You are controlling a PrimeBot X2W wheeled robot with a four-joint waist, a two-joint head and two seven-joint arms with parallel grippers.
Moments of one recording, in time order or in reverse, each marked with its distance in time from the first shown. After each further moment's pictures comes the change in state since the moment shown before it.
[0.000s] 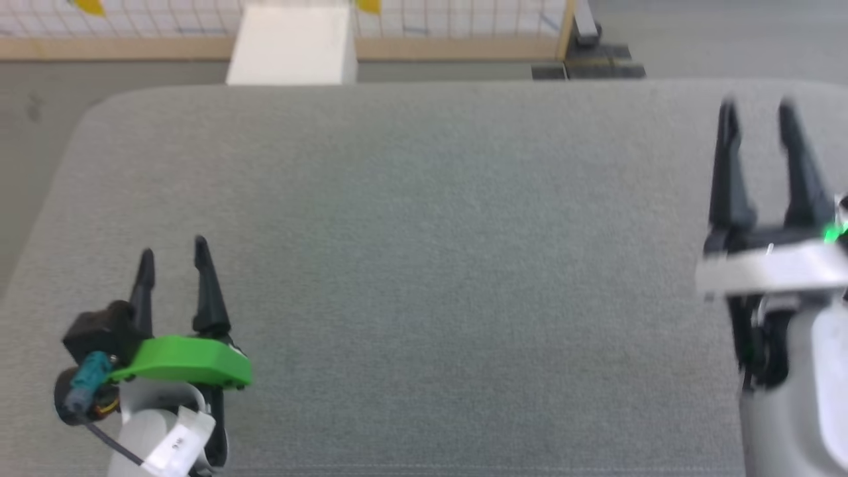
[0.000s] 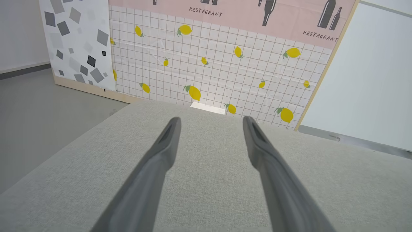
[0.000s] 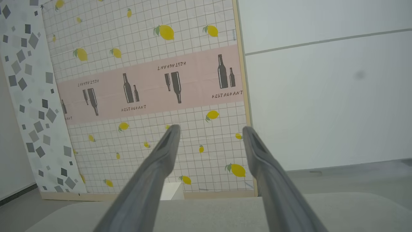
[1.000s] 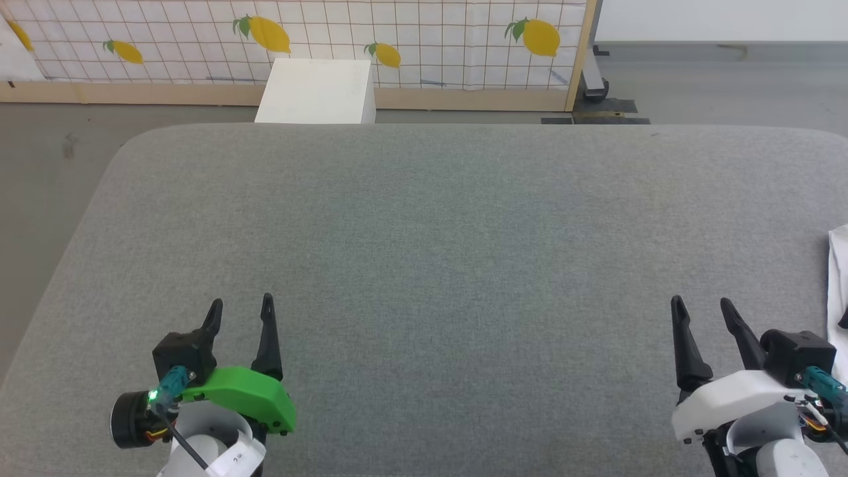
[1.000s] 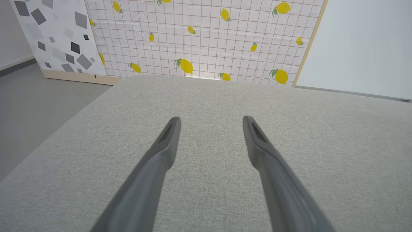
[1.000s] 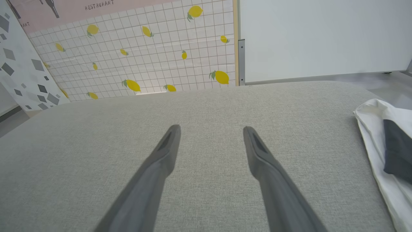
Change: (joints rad) left arm 0.026 0.012 -0.129 0.170 0.073 0.004 0.030; right arm 0.290 0.006 -0.023 0.174 -0.077 0.000 0.093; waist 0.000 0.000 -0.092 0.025
